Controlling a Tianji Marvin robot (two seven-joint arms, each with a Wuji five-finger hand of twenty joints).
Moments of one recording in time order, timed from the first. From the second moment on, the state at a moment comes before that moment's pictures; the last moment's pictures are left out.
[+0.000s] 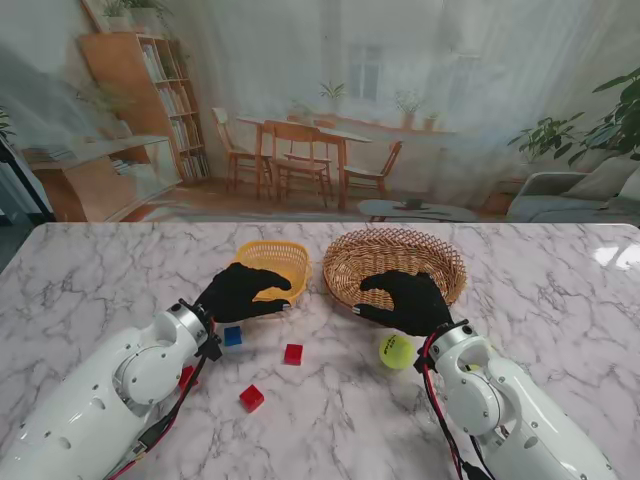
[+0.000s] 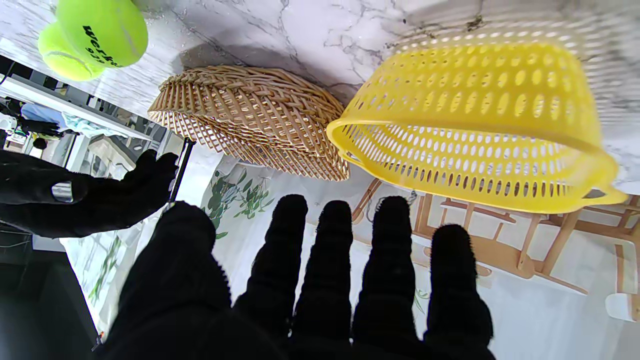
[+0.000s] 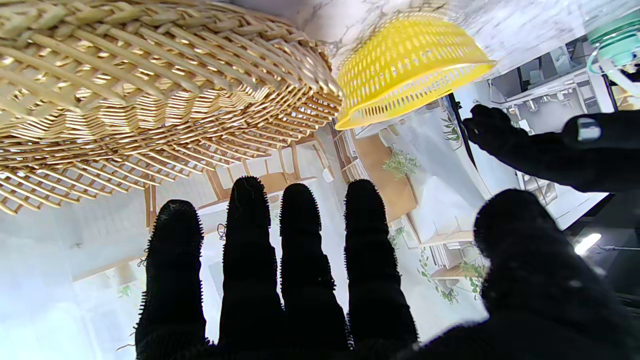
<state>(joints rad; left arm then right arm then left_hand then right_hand) 1.42 -1.07 -1.13 -1.49 0.79 -0.32 0.01 -1.57 -1.10 1.17 -1.60 -0.83 -0.10 -0.17 0.86 -0.05 0.00 0.00 0.61 0.14 0.28 0.53 0.66 0.14 0.19 0.40 0.56 0.23 0.29 0.58 0.13 0.29 0.76 0.57 0.44 -0.23 0.40 -0.02 0.60 0.02 0.43 0.53 0.67 0.18 0.52 0.43 0.65 0.18 0.40 0.39 0.22 0.40 1.04 0.44</state>
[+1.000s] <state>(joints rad) 1.36 -1.03 -0.97 -1.53 0.83 -0.31 -0.19 -1.67 -1.11 1.24 -1.68 -0.84 -0.14 -0.24 0.87 -0.34 0.02 0.01 0.50 0.24 0.16 0.45 0.56 0.18 0.22 0.43 0.57 0.21 0.35 0.67 0.26 0.19 0.88 0.62 0.44 -0.23 0.40 -0.02 0.60 0.02 0.43 0.53 0.67 0.18 0.52 0.43 0.65 0.18 0.40 0.39 0.22 0.40 1.04 0.44</state>
